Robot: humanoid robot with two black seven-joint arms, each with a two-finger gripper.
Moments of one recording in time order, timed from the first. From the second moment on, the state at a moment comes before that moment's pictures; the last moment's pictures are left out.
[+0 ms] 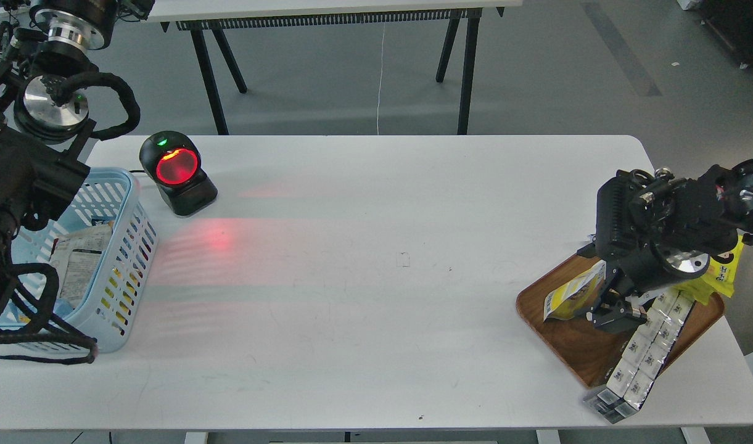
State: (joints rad) left arm -1.12 0.32 -0.81 -0.38 -0.24 -0.49 -0.26; right arm 1.59 -0.92 -0.45 1.64 -2.18 0.49 0.49
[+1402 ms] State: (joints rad) left arm -1.12 0.32 -0.80 -0.37 -0.24 -0.49 -0.26; right arm 1.50 -0.90 -0.39 1.46 -2.18 0.39 0.49
